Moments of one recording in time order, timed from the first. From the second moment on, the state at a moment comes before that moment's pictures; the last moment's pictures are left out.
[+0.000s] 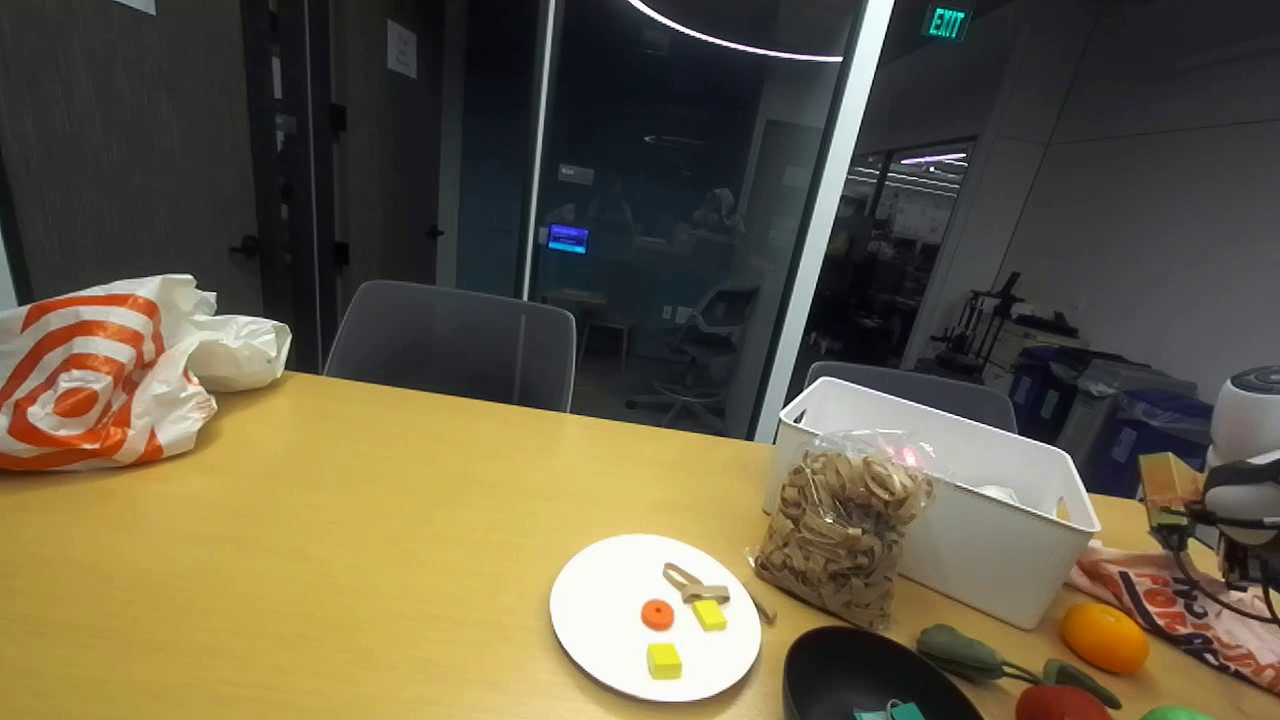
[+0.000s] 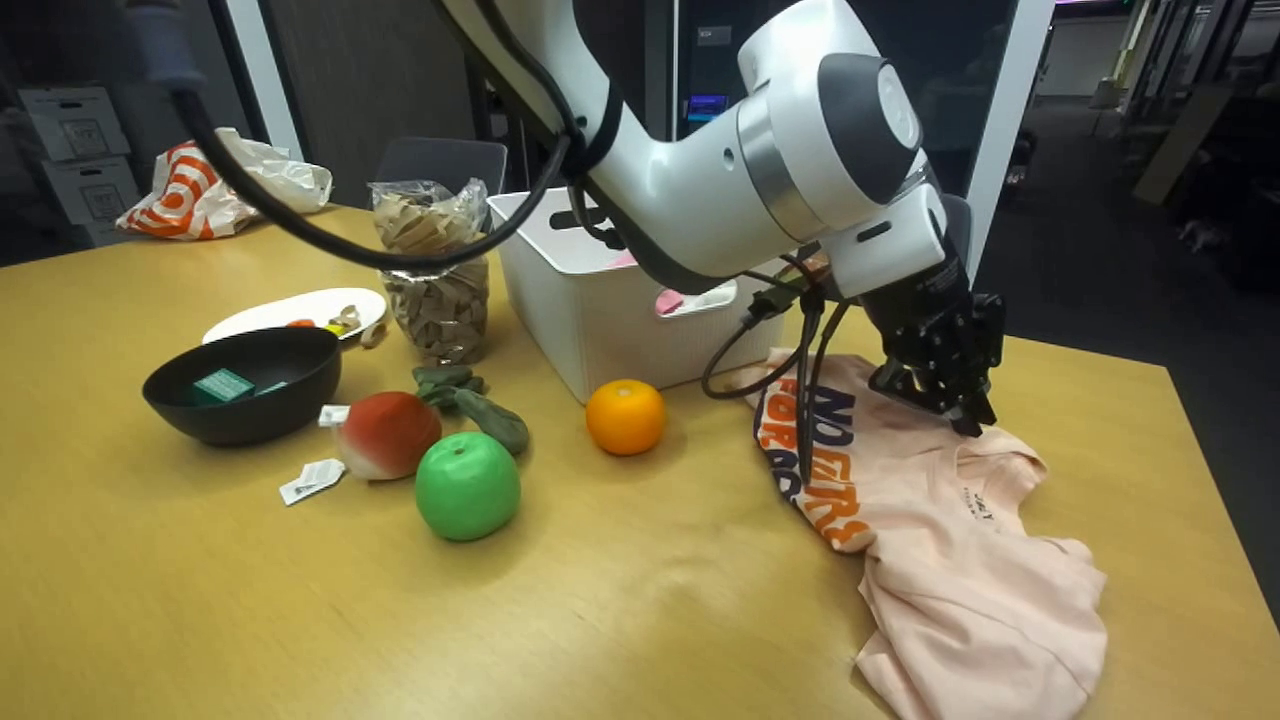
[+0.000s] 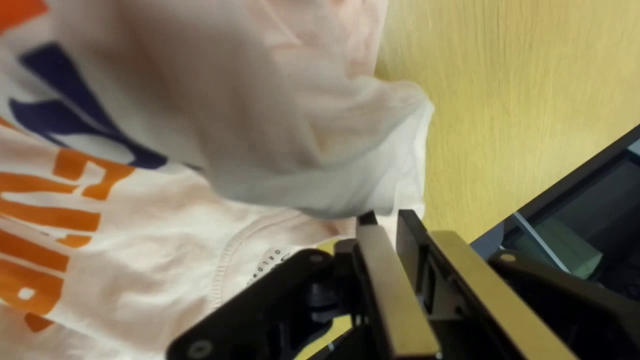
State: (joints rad) arm -0.23 0.55 -0.34 -1.79 -0.56 2.65 2.19
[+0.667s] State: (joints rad) arm -0.23 0.57 -0.33 -1.77 -0.28 2.64 1.76
